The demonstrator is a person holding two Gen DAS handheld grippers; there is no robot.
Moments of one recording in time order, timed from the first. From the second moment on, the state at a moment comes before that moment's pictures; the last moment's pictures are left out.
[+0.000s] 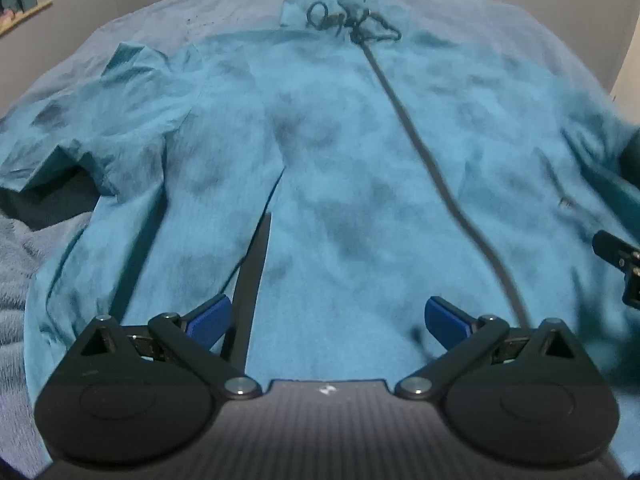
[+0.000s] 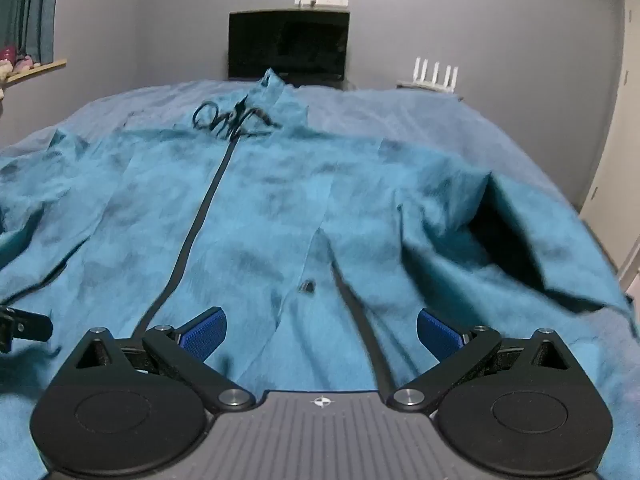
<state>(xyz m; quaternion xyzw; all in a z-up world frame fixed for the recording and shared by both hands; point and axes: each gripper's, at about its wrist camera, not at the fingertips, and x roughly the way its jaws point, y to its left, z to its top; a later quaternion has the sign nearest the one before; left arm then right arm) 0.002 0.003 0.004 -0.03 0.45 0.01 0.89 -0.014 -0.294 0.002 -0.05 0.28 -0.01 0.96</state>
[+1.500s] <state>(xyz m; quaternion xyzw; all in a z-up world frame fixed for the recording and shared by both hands) 0.051 0.015 -0.047 -0.02 0.44 -0.02 0.90 0.009 -0.635 0.006 0.35 0.16 -0.33 0.86</state>
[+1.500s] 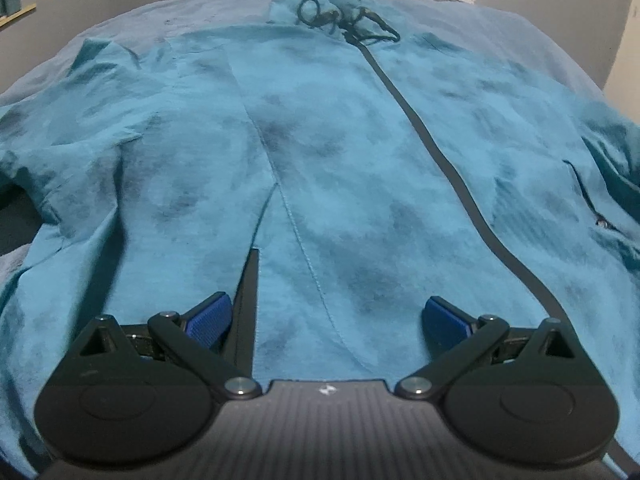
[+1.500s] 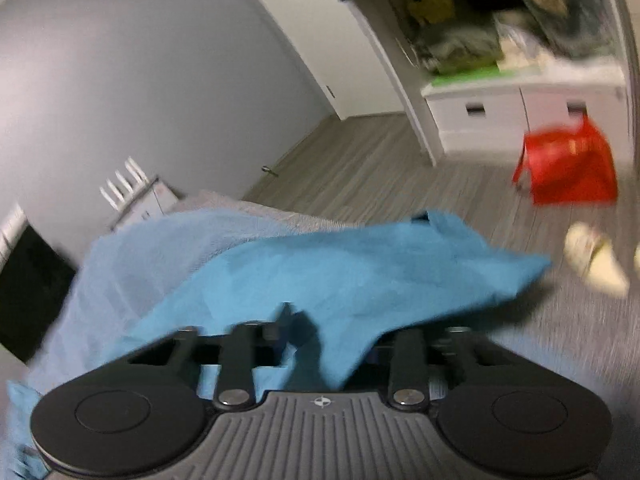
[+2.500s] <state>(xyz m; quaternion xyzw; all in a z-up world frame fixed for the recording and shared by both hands) 0.052 0.018 -0.052 -0.04 0.44 -0.05 0.89 0.012 -0.168 0.102 0.05 0.28 0.17 0.94</state>
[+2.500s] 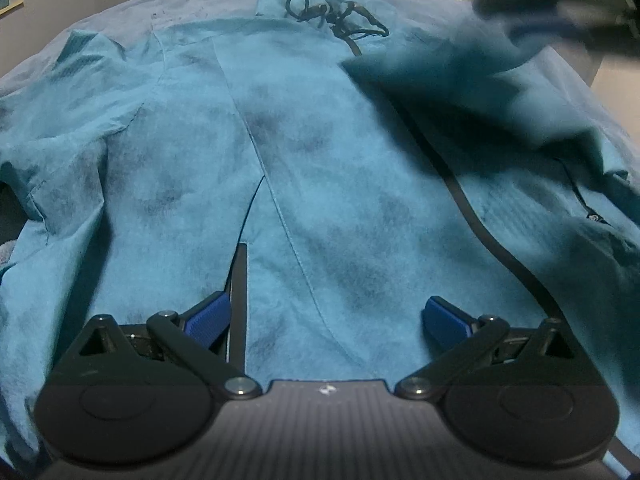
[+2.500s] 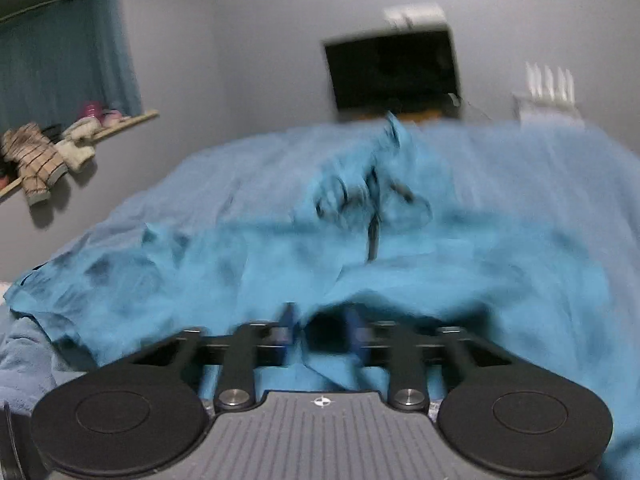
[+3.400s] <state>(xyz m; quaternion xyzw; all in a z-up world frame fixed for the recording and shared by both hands) 0.174 -0.159 -0.038 0.18 0.37 -0.14 0.90 0.002 -0.377 0.010 0.20 0.18 -0.02 0.96</state>
